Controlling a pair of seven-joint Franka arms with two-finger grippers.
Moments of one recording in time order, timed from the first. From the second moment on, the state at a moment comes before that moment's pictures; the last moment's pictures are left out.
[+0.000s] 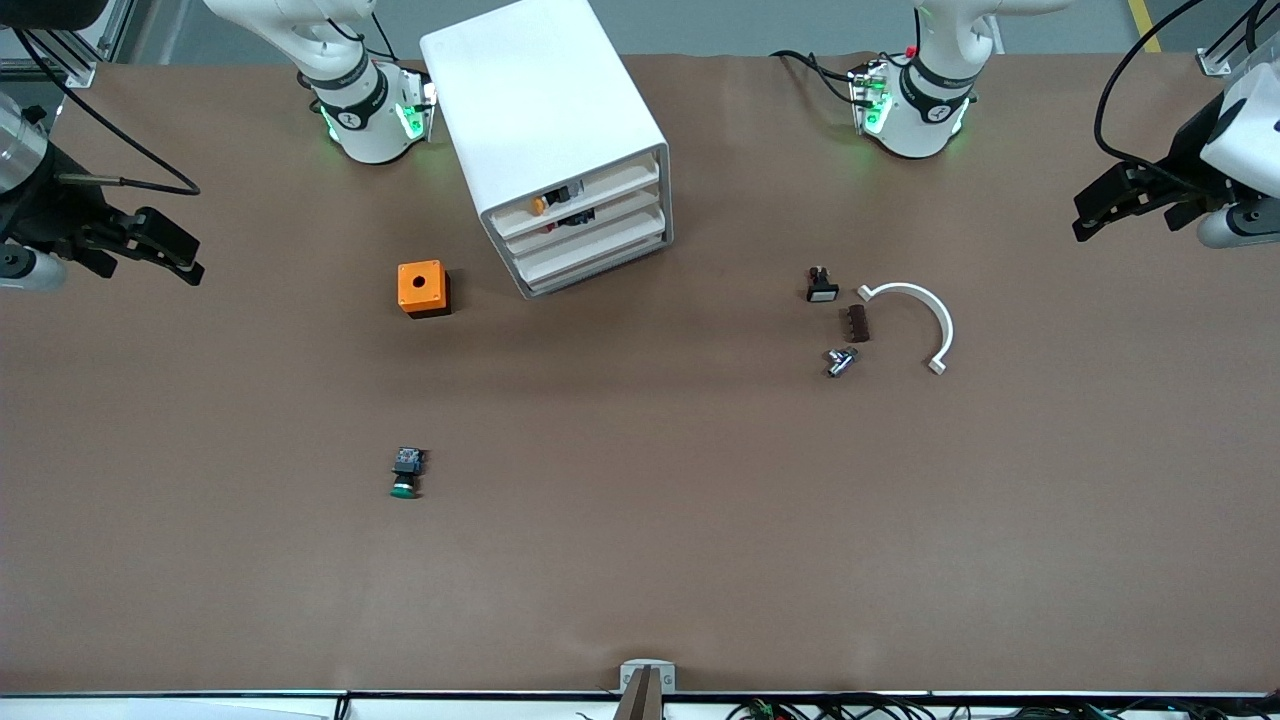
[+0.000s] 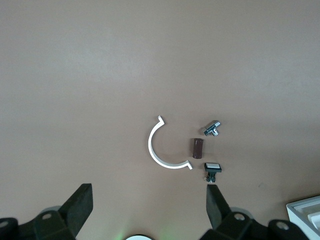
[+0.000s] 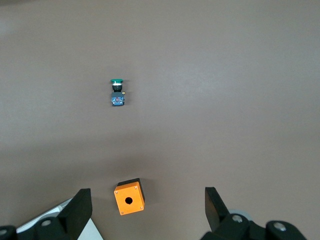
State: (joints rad) left arm -0.05 -0.08 -0.06 -1.60 0.02 1.51 -0.20; right arm 0.00 -0.04 0.07 -1.61 -0.01 1.61 0.17
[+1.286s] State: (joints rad) left arm -0.12 0.28 -0.08 -1.56 0.02 1.68 -0.31; right arm 0.00 -0.02 0.07 -1.62 -0.01 1.70 0.17
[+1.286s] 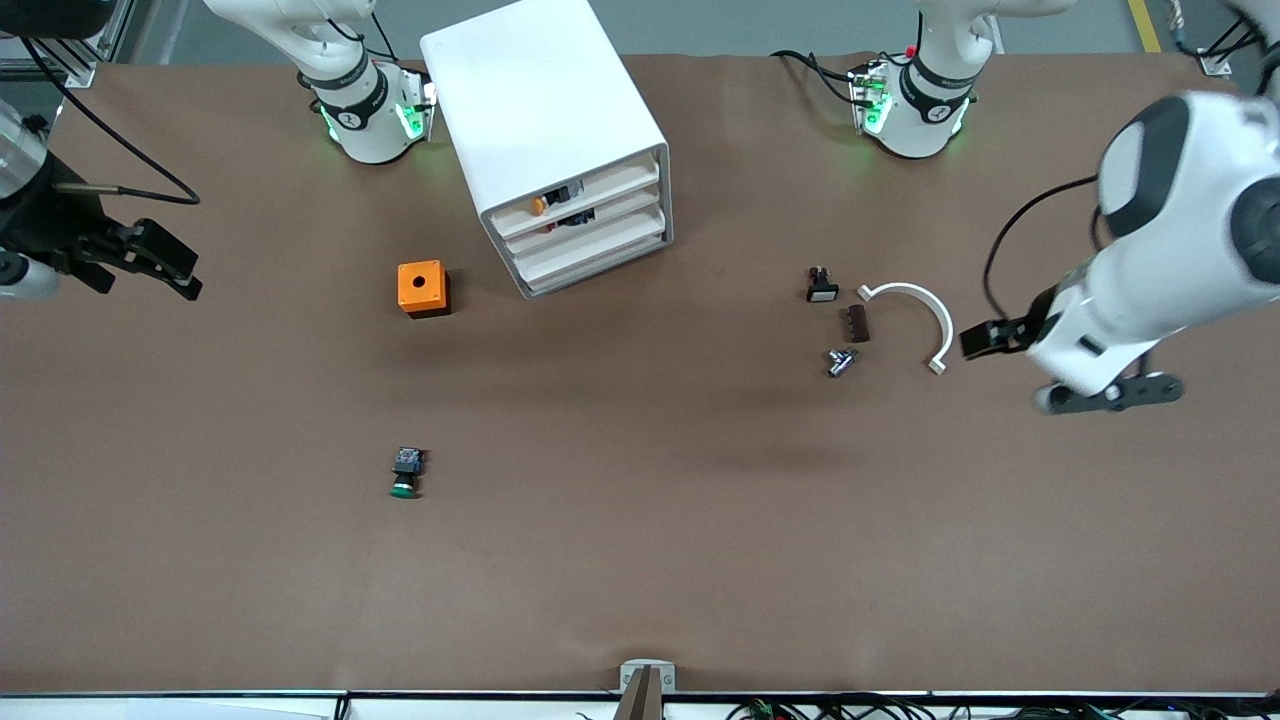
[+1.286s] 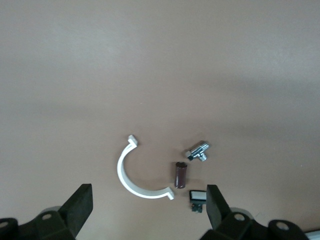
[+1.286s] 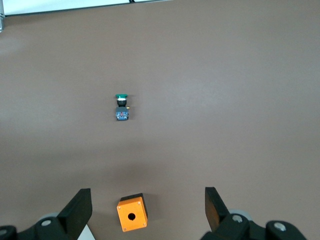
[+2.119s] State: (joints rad) left arm -0.40 0.65 -0.09 -1.45 -0.14 1.81 -0.90; right arm 0.09 0.32 0.08 -1.62 0.06 1.96 0.18
